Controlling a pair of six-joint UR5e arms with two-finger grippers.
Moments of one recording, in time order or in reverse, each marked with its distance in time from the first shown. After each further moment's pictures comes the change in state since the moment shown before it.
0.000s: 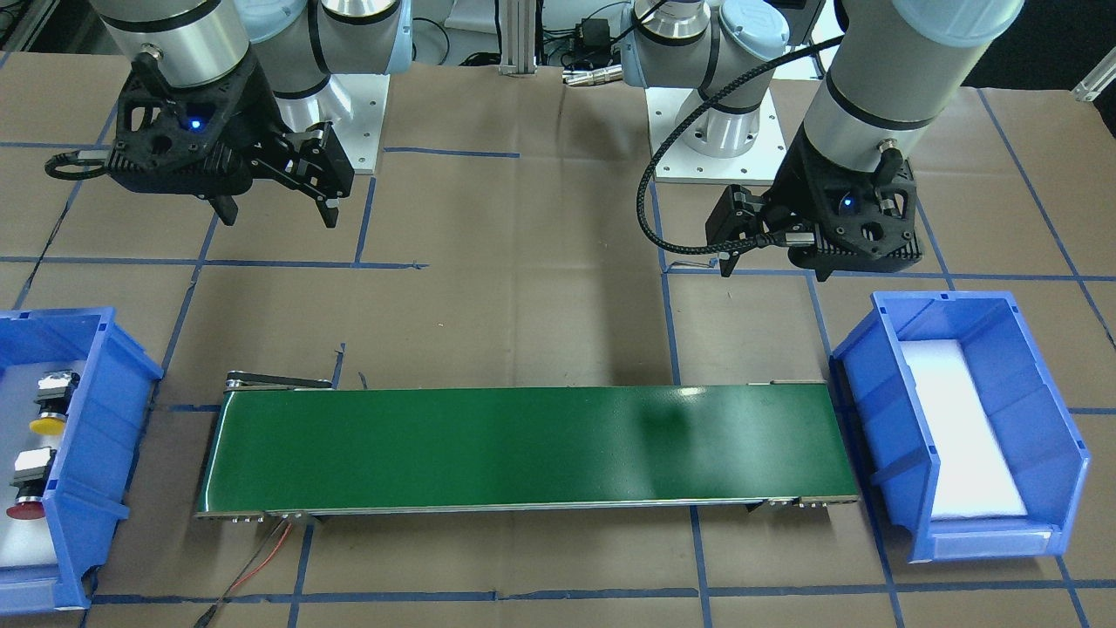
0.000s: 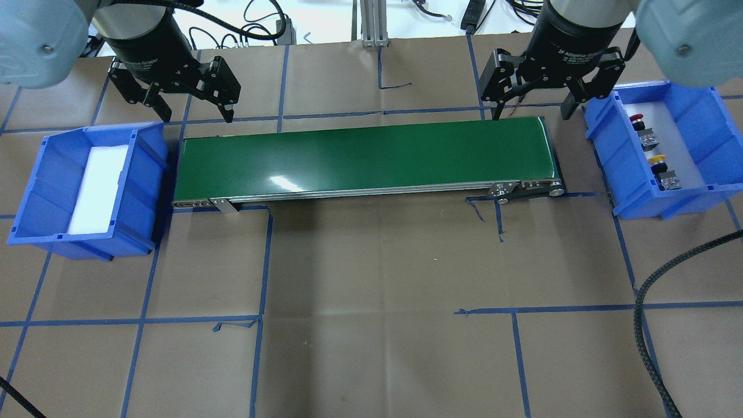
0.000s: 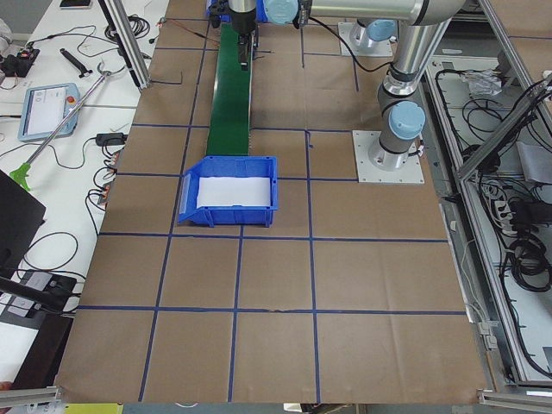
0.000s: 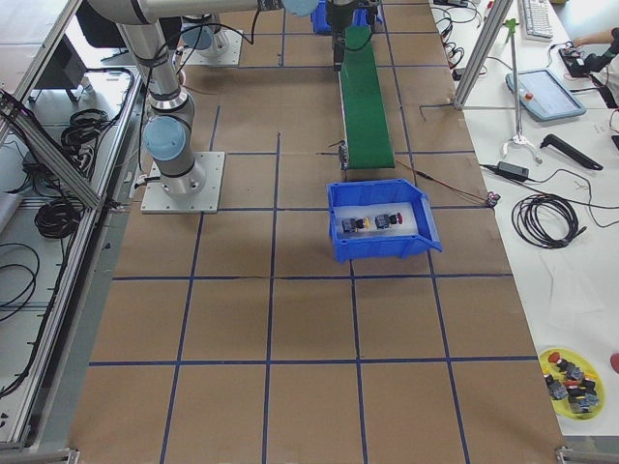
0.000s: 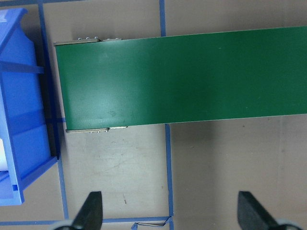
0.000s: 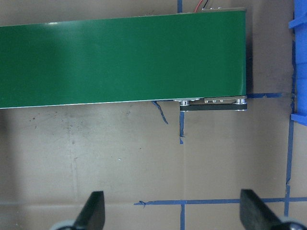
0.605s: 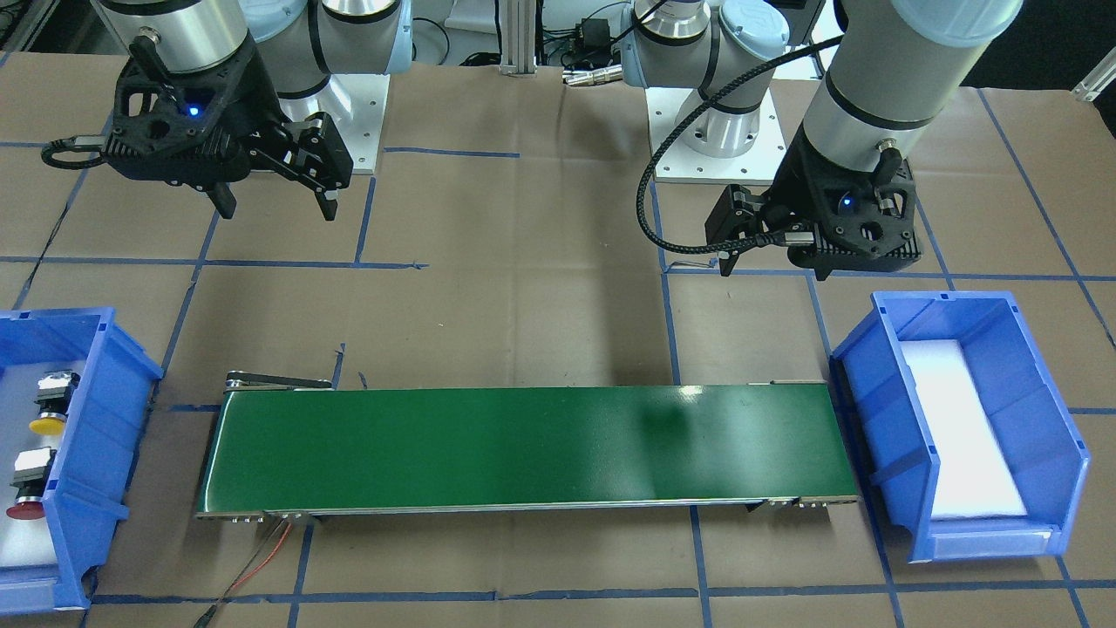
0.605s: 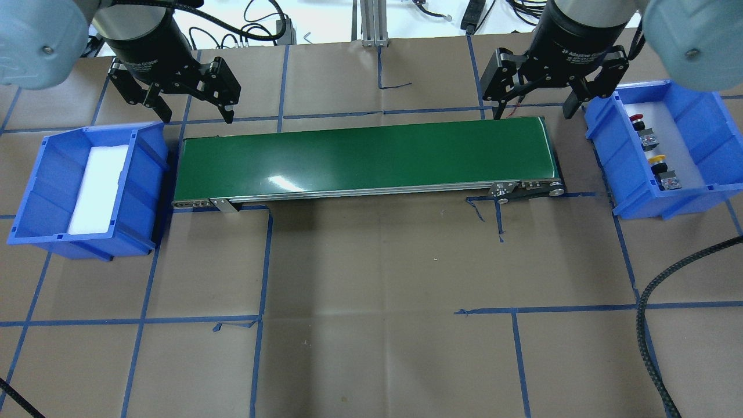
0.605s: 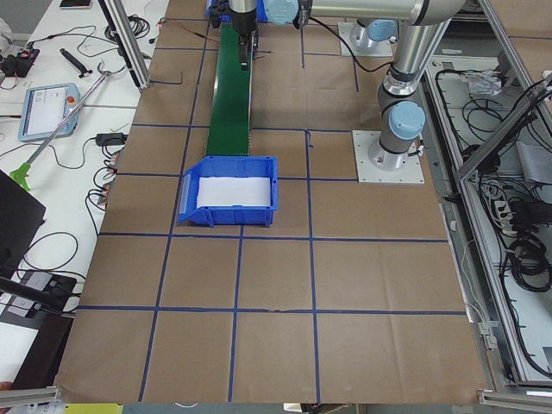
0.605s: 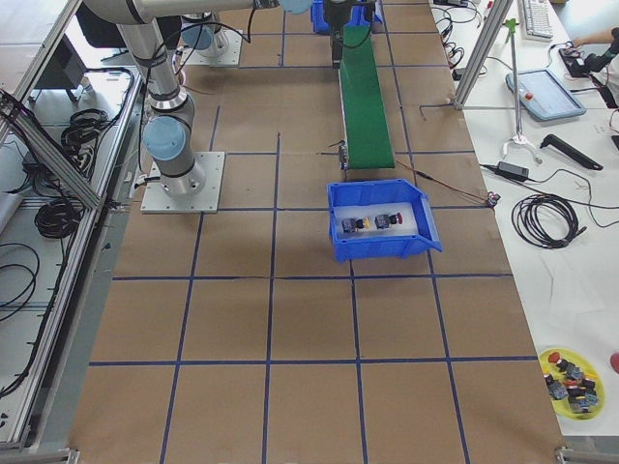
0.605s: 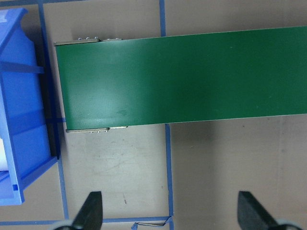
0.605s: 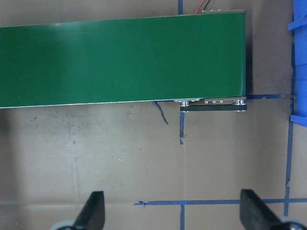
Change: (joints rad) left arm 0.000 0.001 -0.004 0.000 0.000 0.000; right arm 0.000 -0.005 0.003 -0.003 0.001 -0.003
